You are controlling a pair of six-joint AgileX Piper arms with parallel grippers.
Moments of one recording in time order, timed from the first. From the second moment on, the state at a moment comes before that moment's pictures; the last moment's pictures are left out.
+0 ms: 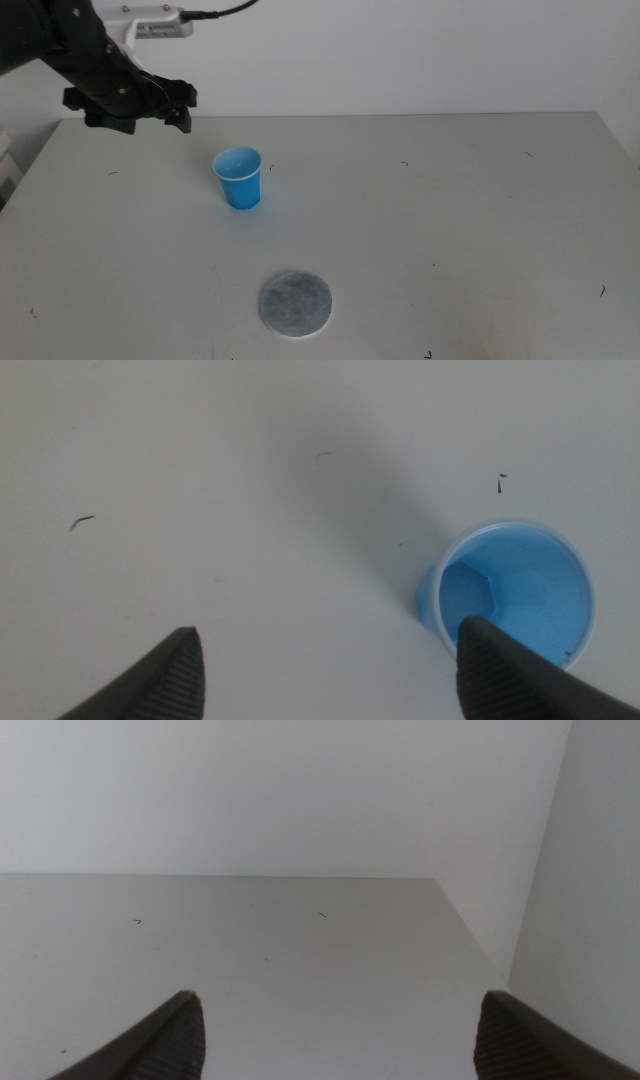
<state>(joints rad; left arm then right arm) -0.11 1.82 -1.54 -0.07 0.79 -0.05 -0.05 -0.02 0.03 -0.03 0.14 0.03</state>
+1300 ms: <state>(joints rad) -0.21 2.08 -1.58 -0.14 0.65 0.01 -0.05 -0.02 0.03 -0.03 0.14 0.03</state>
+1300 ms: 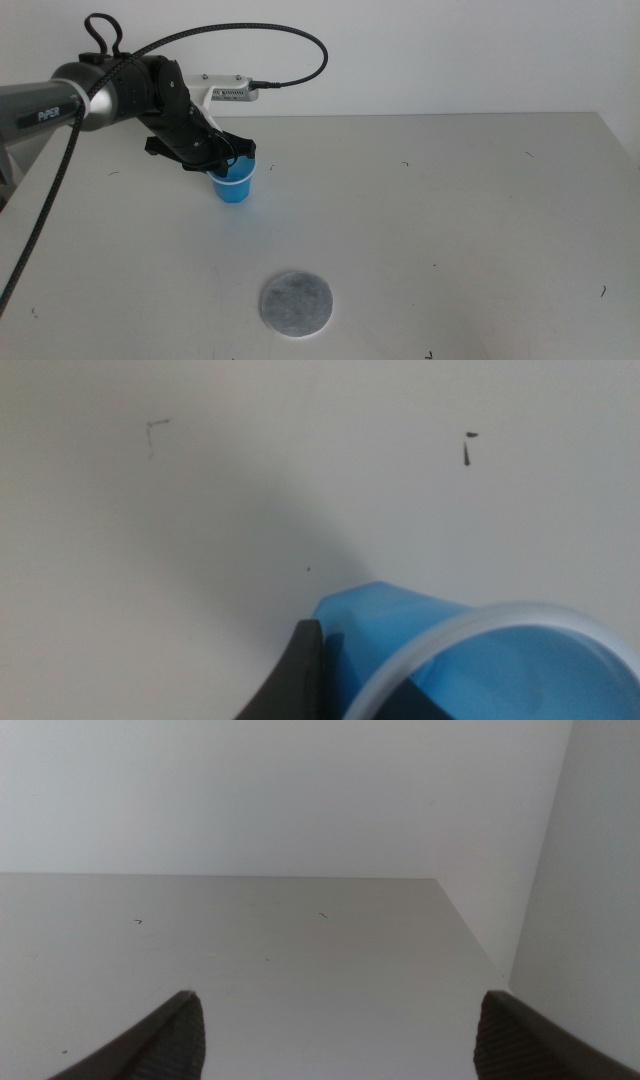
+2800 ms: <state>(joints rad) -0.57 1.75 -1.06 -0.23 0.58 -0.15 -0.05 -0.02 0.03 -0.03 0.14 0.03</state>
